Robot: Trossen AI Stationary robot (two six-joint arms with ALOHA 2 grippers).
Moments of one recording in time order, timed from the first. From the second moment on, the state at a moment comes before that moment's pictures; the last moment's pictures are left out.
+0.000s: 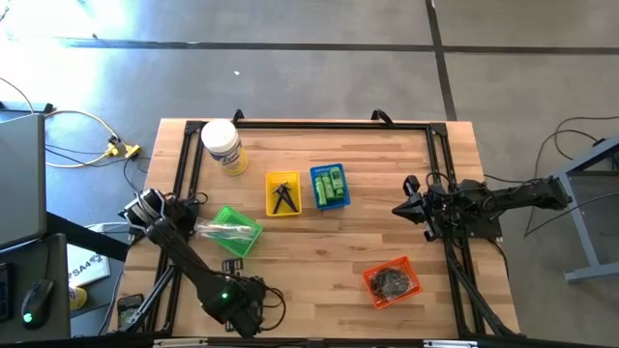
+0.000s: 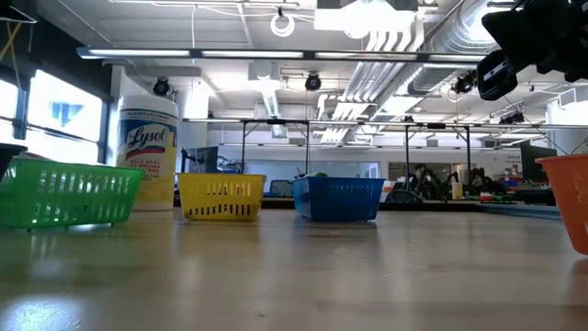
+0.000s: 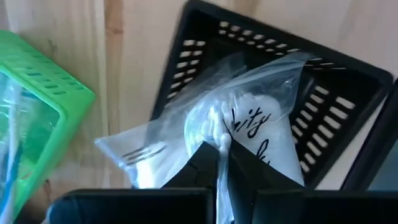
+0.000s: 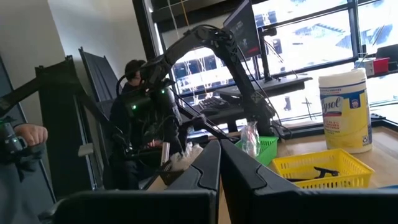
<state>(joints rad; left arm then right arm) -0.80 1.88 1.52 -1.22 -0.09 -0.97 0.12 0.21 0.01 0.42 -0.08 0.24</state>
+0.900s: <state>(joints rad) -0.78 1.88 1.53 -1.16 0.02 -0.97 0.12 0.21 0.01 0.41 -0.08 0.24</state>
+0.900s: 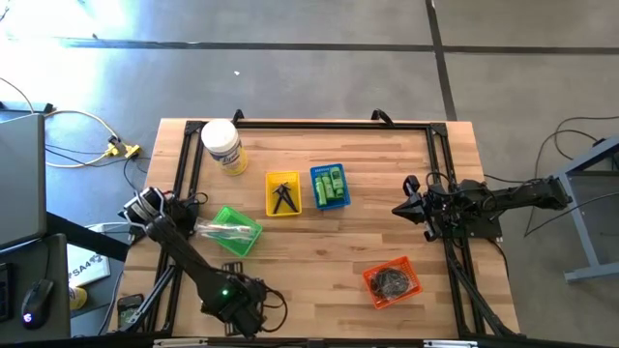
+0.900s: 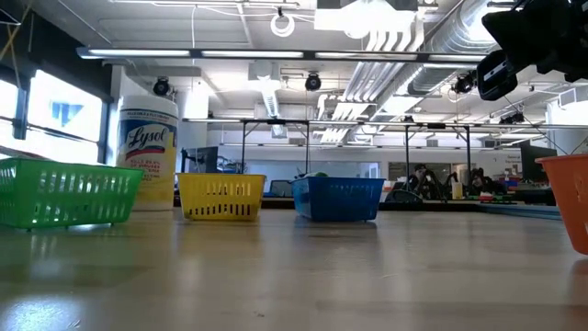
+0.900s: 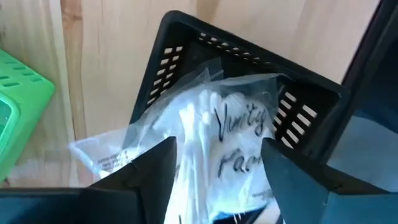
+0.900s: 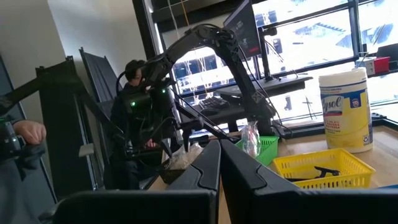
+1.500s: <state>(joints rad) -0.78 1.67 1.53 -1.20 -0.19 -0.66 0.12 0.21 0.01 0.41 -0.08 0.24</state>
